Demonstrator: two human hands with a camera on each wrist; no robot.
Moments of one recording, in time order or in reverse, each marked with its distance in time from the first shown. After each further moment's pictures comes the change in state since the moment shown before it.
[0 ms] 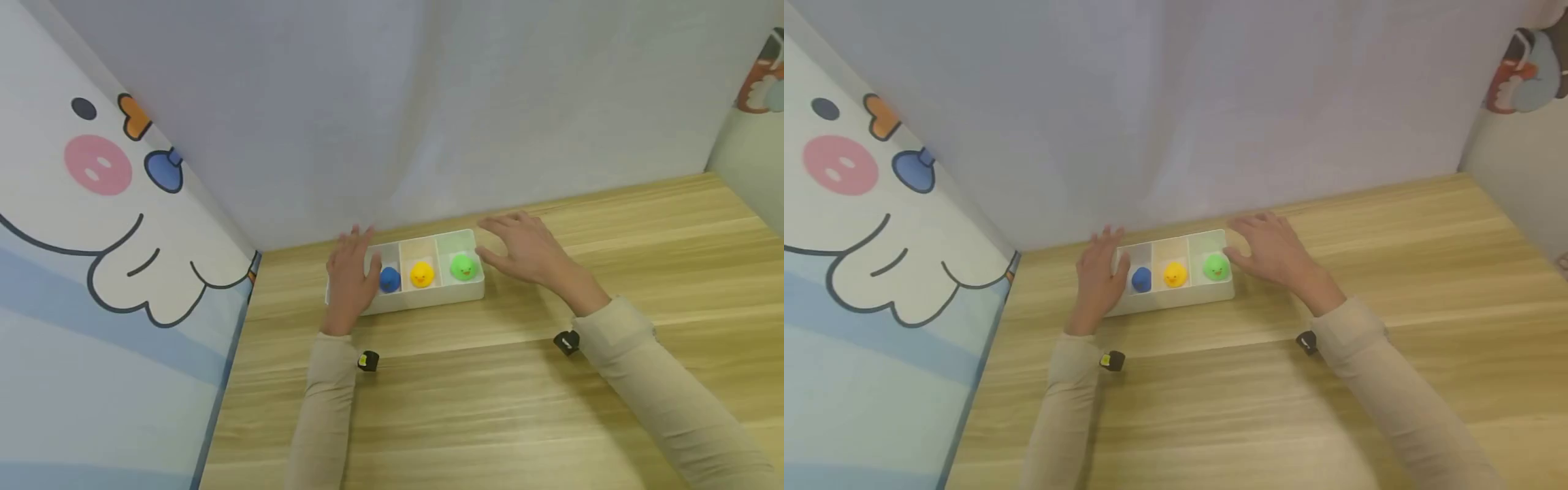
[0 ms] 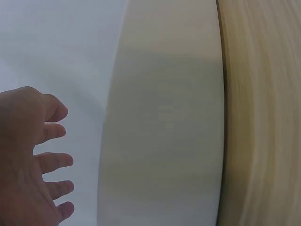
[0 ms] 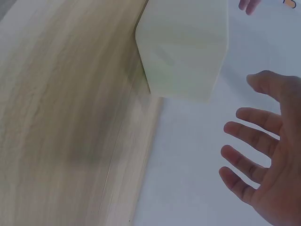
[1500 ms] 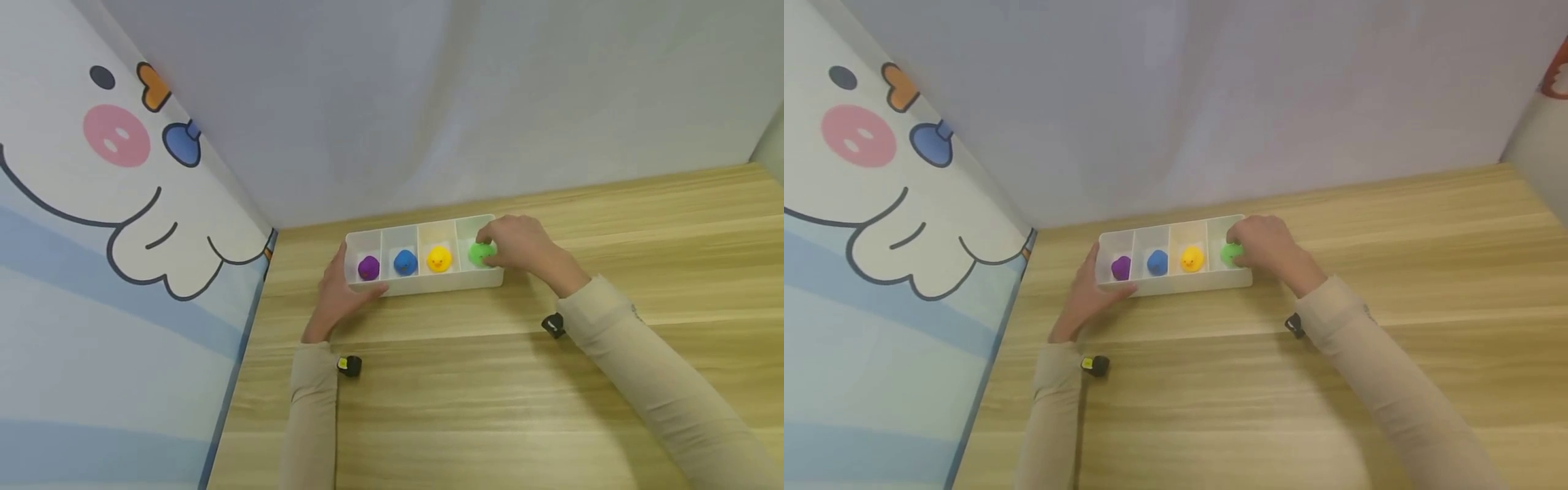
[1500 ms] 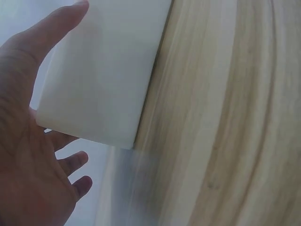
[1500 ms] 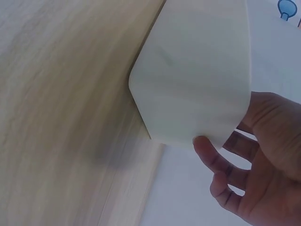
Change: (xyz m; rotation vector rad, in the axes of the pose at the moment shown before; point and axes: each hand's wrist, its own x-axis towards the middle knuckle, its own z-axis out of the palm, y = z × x) left_hand -0.042 -0.063 -0.005 -0.150 -0.161 -0.341; right_hand 0.028 -0.016 0.014 -0.107 -0.291 -0.045
